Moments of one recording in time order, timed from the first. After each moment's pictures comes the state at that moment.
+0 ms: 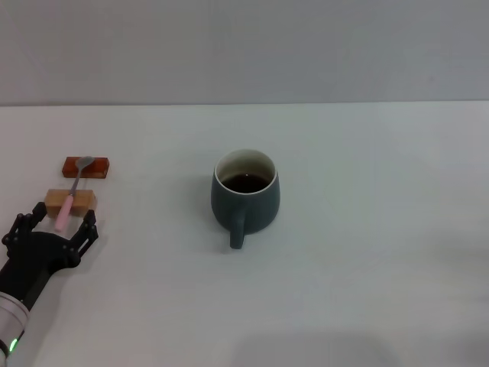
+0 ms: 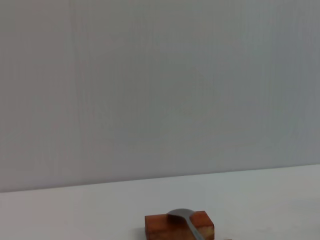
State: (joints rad) left arm -0.18 -2.08 -1.11 -0.31 2.76 0.98 -0.15; right arm 0.17 2.08 0.94 0.30 -2.13 -1.34 -0.09
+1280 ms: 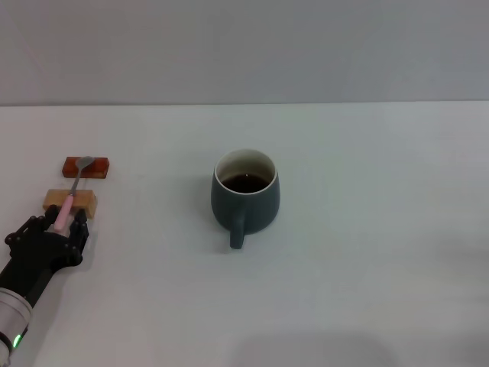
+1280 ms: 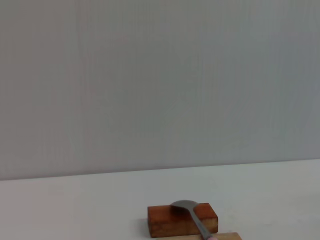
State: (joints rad) left arm -0.20 -2.08 -1.09 -0.31 2.72 0.94 -0.16; right arm 0.16 2.08 0.94 0.30 -2.13 -1.34 -0.09
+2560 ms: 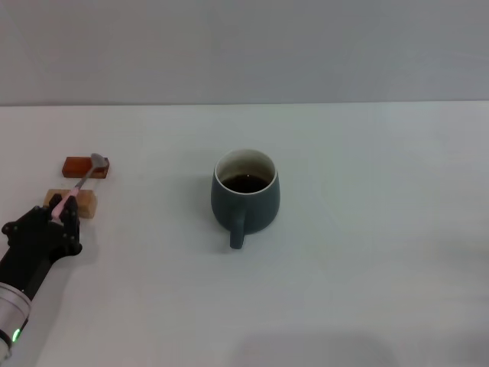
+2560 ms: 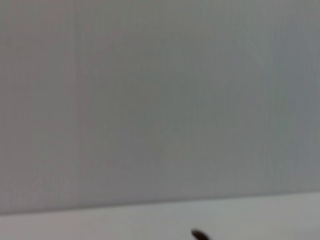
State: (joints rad) left arm -0.20 -2.08 -1.06 -0.32 2.69 1.03 -0.14; right arm 0.16 2.08 0.94 0.30 -2.13 -1.33 -0.09
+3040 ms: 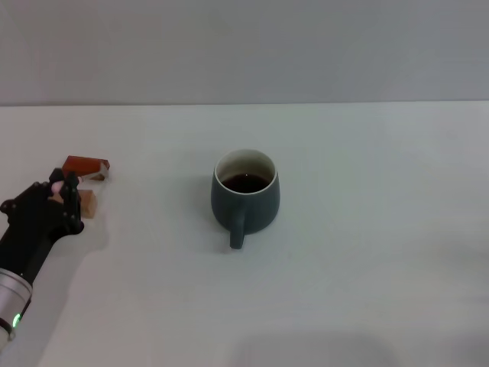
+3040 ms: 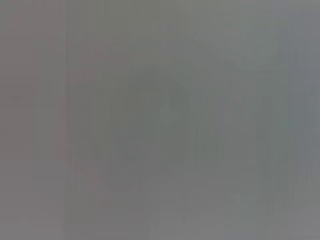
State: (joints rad) left arm -0.19 -2.07 -1.06 -0.37 2.69 1.10 -0.14; right arm 0.16 2.08 0.94 0.30 -2.13 -1.33 -0.09
